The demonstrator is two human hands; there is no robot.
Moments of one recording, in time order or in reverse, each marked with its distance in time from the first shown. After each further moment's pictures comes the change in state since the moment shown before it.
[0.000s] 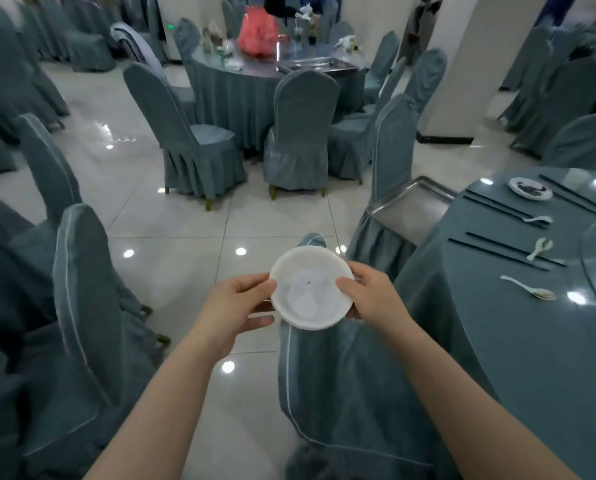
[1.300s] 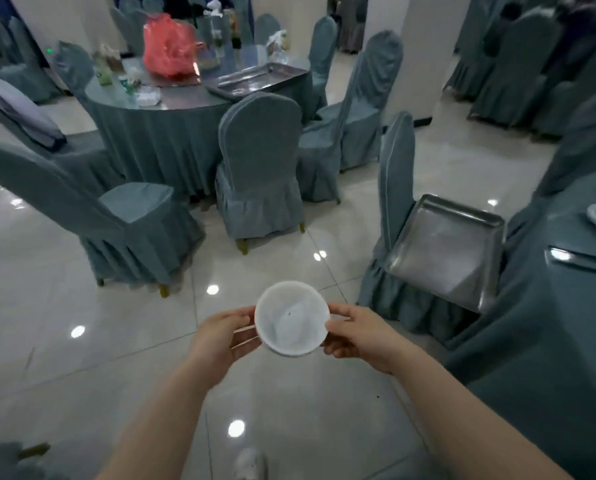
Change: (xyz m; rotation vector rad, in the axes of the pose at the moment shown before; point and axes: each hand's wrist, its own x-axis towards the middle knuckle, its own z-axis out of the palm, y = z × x) left_hand 0.574 0.146 -0.077 -0.002 -0.047 -0.310; right_hand 0.532 0.002 0.043 0.230 -0.076 0.388
